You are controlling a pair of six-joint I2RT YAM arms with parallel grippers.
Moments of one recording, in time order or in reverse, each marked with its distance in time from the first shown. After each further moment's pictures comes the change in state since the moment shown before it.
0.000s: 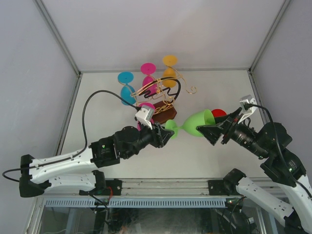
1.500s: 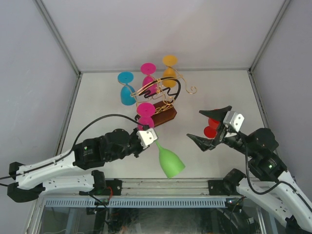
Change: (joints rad) left arm 0.011 -0.155 0.026 -0.411 0.176 0.707; right arm 0.032 -0.086 -0.278 0.399 -0.154 -0.537
